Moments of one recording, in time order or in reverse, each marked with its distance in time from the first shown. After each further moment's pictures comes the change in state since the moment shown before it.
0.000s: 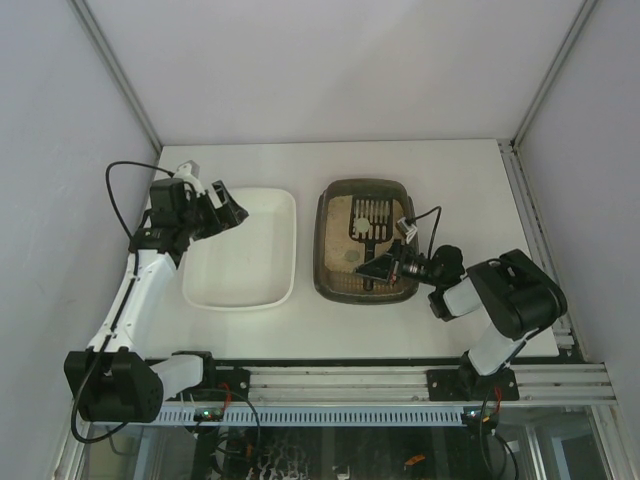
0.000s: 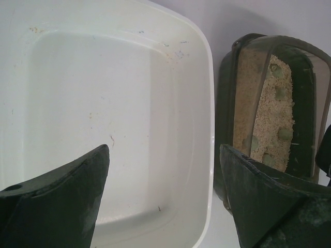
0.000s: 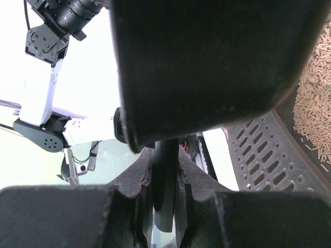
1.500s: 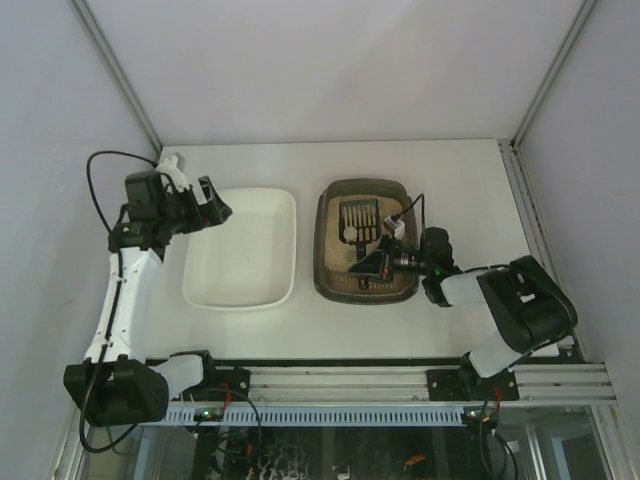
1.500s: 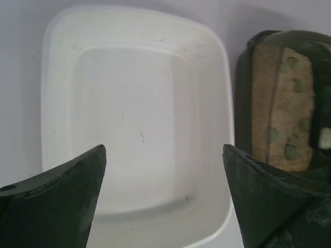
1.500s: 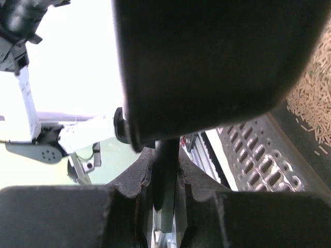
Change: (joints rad) left arm 0.082 -0.021 0.073 -0.122 0.006 0.144; right arm 0.023 -0.055 0.106 -0.404 -0.055 -0.057
